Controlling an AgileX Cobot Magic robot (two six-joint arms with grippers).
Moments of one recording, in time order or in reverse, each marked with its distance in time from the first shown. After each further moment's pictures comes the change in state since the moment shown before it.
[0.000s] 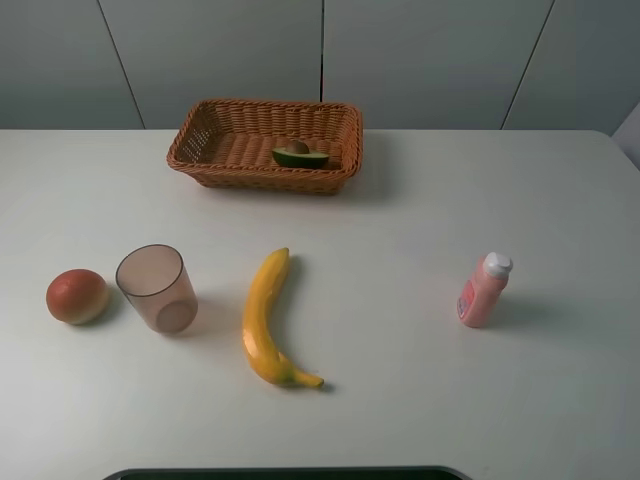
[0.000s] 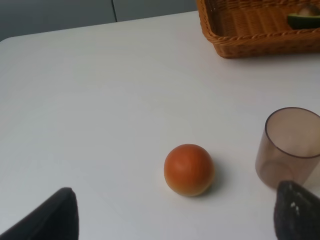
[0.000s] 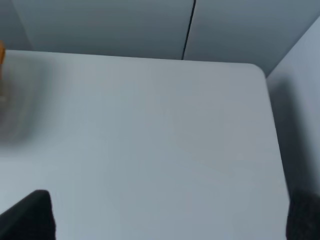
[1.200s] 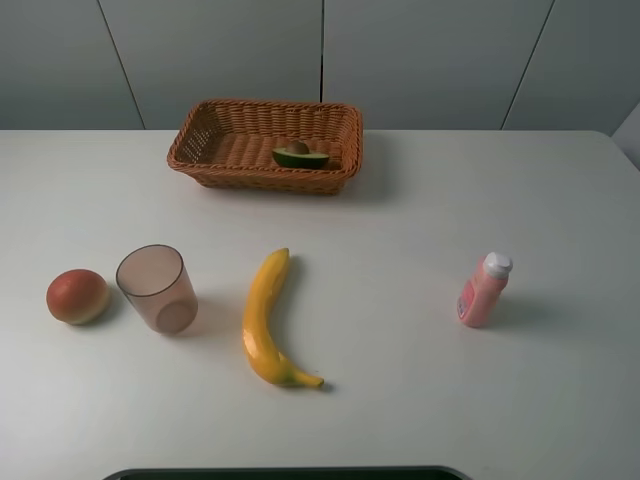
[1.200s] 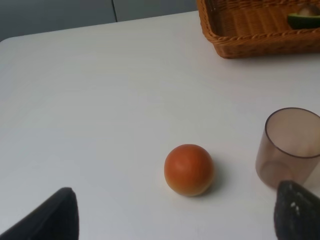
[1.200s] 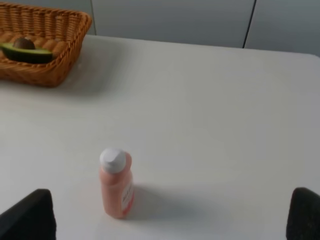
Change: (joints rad) left arm 0.000 0.000 0.000 0.000 0.000 0.000; right arm 0.147 -0.935 0.721 0.012 -0.013 0.090
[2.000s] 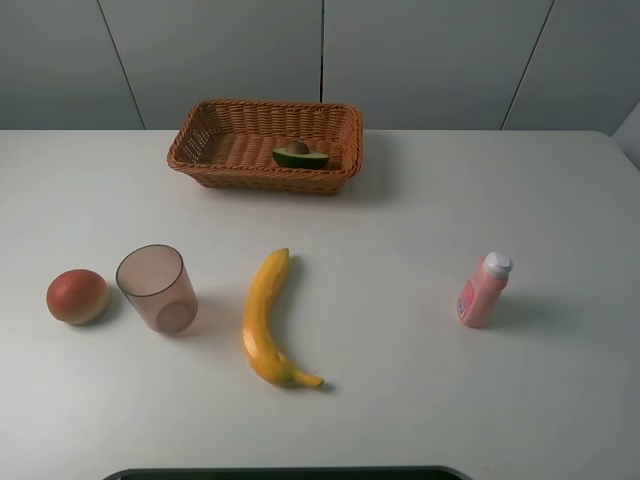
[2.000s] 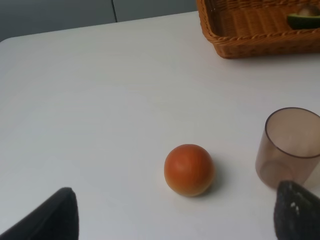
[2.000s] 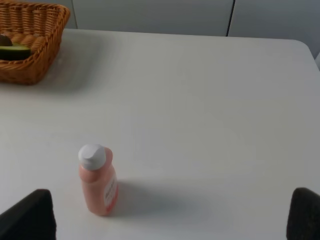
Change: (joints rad) left arm 0.000 0.000 0.000 0.000 0.000 0.000; right arm 0.025 -0.004 0.004 -0.081 -0.007 0.081
